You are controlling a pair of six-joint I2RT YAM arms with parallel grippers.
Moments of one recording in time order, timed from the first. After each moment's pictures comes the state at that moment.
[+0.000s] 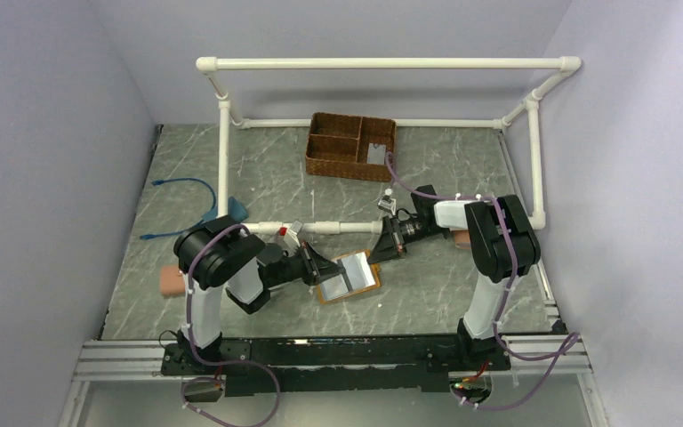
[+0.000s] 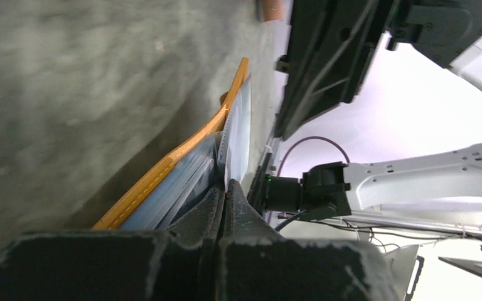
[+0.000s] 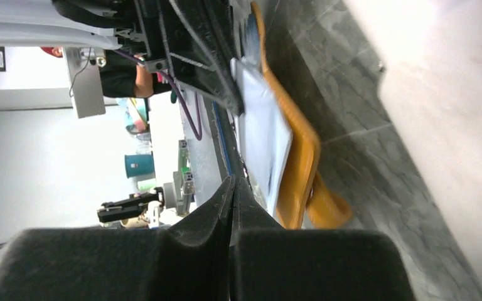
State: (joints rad) left arm -0.70 1.96 0.31 1.50 0.45 -1.32; right arm 0.25 1.87 0.92 -0.45 -1.29 -0.03
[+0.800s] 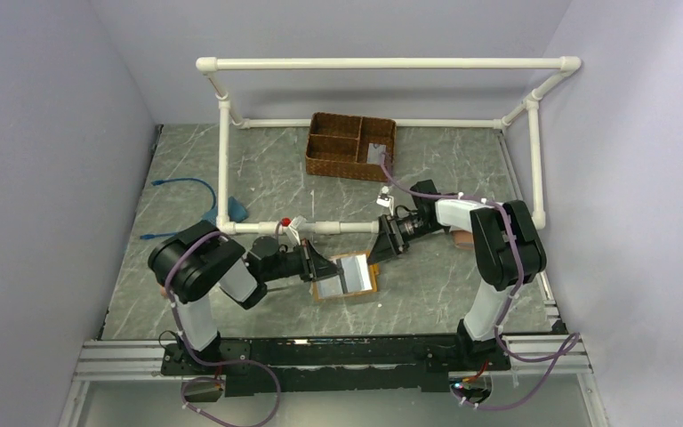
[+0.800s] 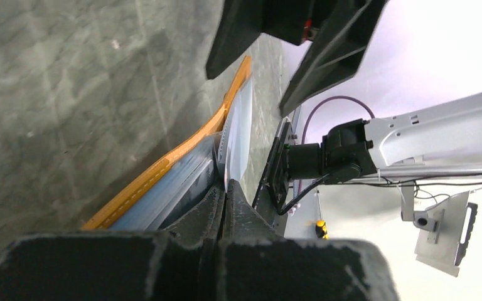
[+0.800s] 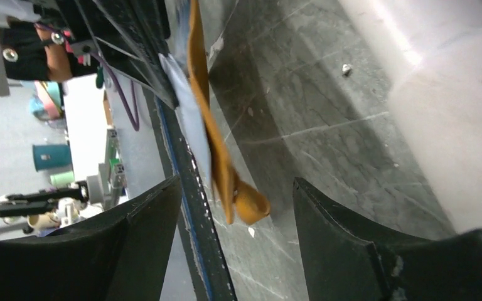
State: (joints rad) left arm -0.65 1.85 0.29 1.37 0.58 -1.11; right arm 0.24 1.80 0.95 -0.53 -1.13 -0.19
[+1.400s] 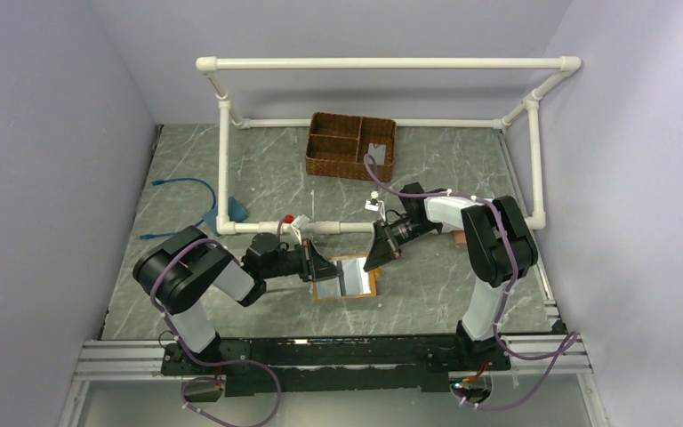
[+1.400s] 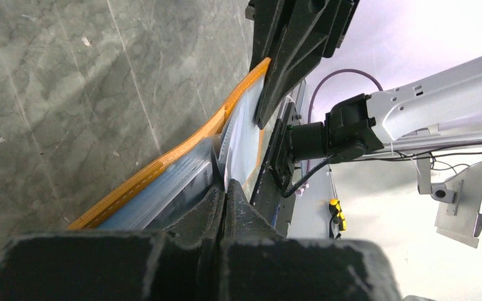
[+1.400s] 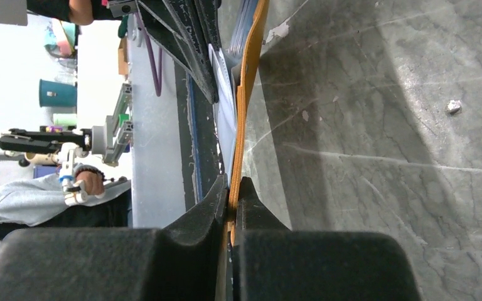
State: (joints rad) left arm -0.65 1.71 0.31 1.20 0.65 -0.99; right arm 0.33 1.84 1.02 -0.73 -1.24 -0.47
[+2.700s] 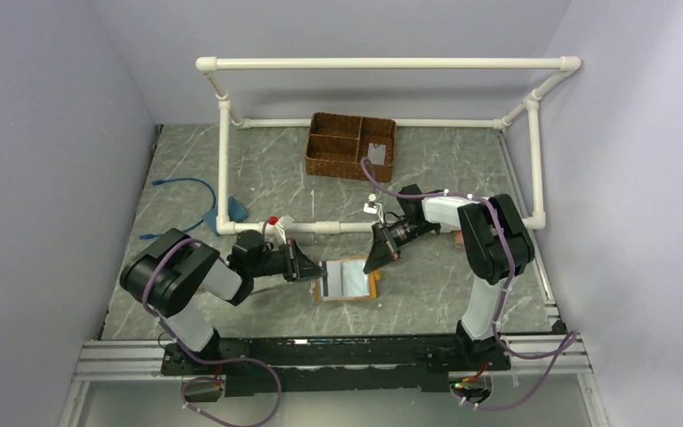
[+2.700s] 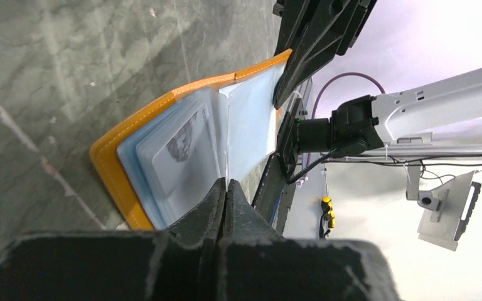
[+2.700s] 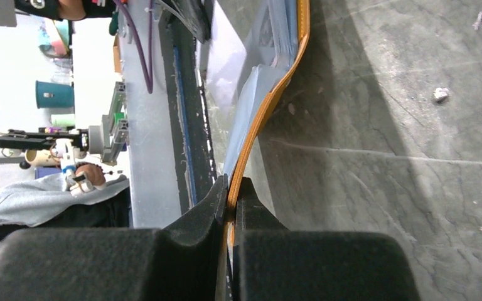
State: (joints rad) left arm -0.50 1.67 0.26 1.12 0.78 -0.98; right arm 0.33 1.87 1.02 -0.73 -1.21 -0.47
